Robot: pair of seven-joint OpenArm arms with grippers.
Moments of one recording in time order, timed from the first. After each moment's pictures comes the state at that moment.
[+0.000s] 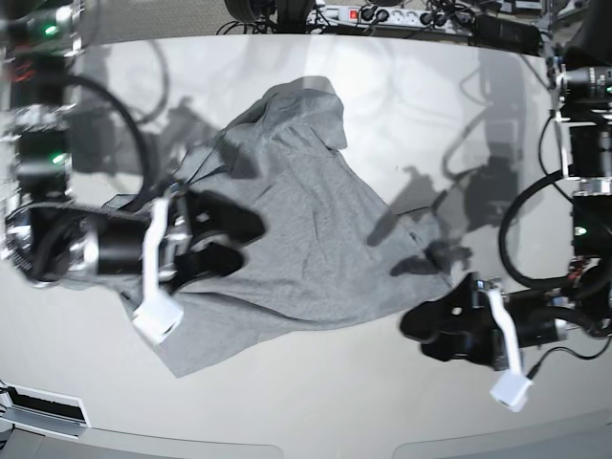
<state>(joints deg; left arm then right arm) -23.7 -26.6 -0.2 78.0 -70.8 -43.9 70.6 8.8 15.7 0.8 95.2 77.7 40.5 -84.1</state>
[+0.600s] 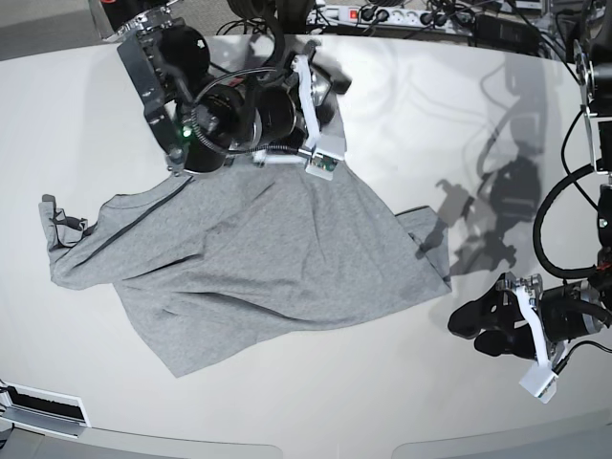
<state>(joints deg) -23.2 -31.4 -0.3 78.0 -57.2 -42.8 63.5 -3.7 6.1 -26.2 95.1 29.8 40.6 -69.0</state>
